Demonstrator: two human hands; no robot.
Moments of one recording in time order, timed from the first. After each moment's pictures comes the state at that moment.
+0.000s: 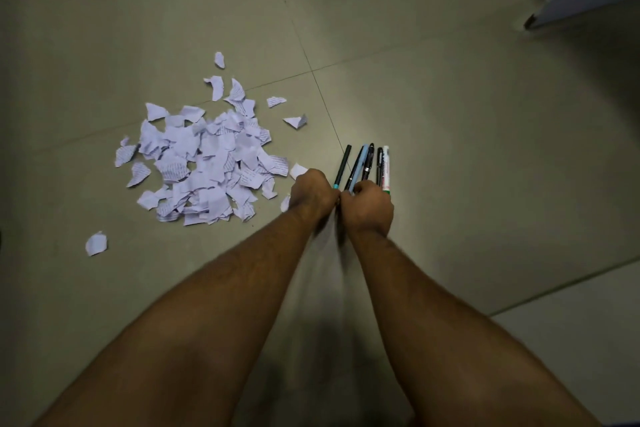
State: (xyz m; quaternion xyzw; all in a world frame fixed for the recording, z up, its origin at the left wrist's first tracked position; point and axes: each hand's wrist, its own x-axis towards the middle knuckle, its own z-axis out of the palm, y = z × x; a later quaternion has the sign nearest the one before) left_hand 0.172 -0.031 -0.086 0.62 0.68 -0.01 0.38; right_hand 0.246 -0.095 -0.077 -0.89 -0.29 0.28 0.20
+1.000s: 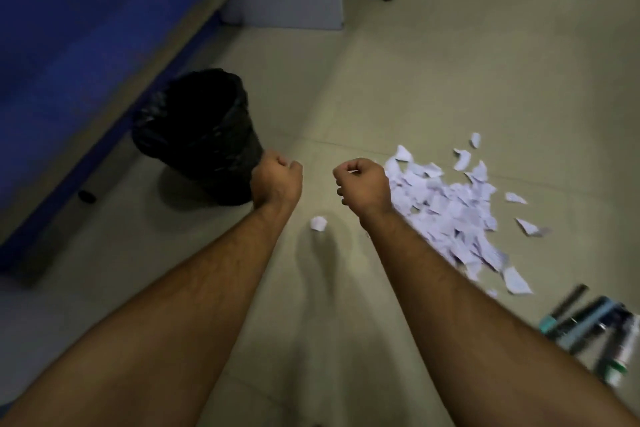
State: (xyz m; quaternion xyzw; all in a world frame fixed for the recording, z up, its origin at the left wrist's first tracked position) left_hand -0.230 -0.023 0.072 0.29 0.88 0.34 0.11; right_hand -0.103 0.019 0.042 -0.58 -0.50 0.56 0.32
